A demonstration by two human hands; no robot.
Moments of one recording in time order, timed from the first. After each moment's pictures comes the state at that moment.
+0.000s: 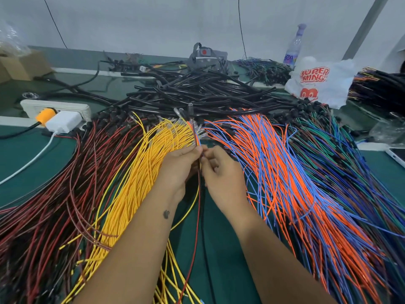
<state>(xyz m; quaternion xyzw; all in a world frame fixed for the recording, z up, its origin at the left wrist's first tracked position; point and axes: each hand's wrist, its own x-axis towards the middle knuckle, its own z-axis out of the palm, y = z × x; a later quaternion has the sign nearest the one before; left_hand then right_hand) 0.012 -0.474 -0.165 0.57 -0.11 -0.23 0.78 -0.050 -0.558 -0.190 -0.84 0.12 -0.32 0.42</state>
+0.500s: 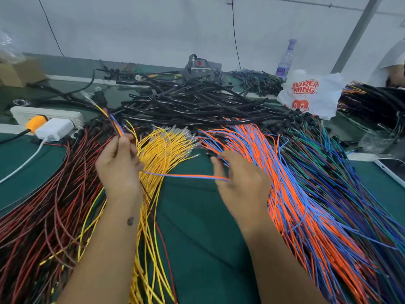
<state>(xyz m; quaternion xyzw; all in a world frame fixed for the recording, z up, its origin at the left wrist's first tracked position) 0.048 -0.432 -0.163 0.52 -0.02 0.11 0.85 -0.069 -0.590 -0.175 -0.84 0.11 -0.54 0.04</state>
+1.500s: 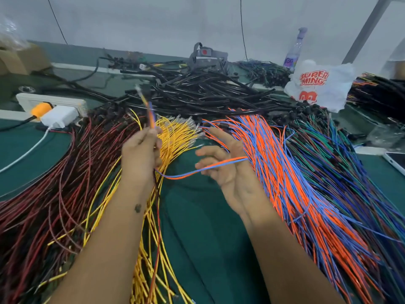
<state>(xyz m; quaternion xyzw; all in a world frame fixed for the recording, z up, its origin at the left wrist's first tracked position) 0.046 -0.440 -0.168 0.61 -0.08 -0.01 0.79 -0.068 -0.575 -0.163 -0.56 -0.04 -0.17 0.81</state>
